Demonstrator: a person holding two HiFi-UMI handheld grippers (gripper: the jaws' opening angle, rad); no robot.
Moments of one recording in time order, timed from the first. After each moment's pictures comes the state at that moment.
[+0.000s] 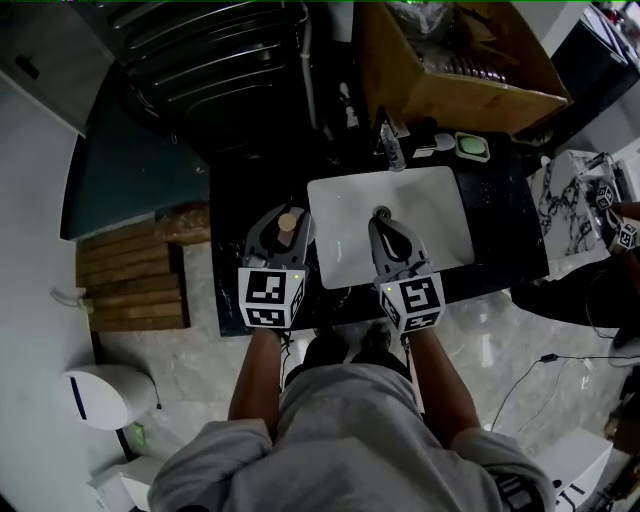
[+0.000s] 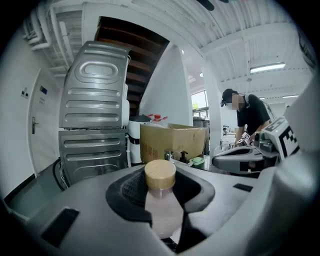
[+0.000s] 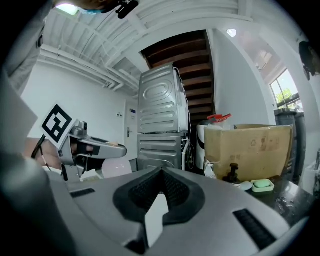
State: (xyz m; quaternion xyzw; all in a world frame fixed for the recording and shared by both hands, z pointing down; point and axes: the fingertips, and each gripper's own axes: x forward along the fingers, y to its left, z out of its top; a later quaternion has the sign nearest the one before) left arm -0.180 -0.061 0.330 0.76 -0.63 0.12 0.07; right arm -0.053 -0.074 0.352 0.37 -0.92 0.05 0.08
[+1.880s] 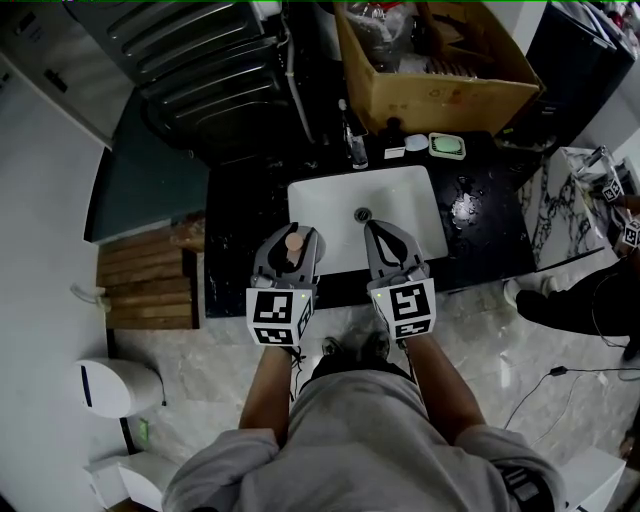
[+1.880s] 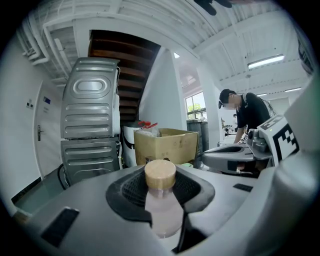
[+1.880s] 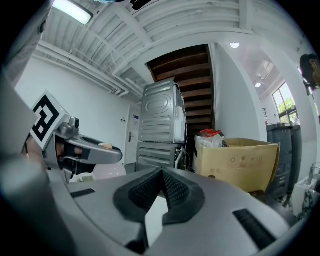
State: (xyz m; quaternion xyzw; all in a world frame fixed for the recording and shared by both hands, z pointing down) left arm -0.047 -0.011 0.296 0.74 -0.66 0.12 0.04; right arm 0.055 -0.045 0.309 0.36 -0.93 0.00 0.06
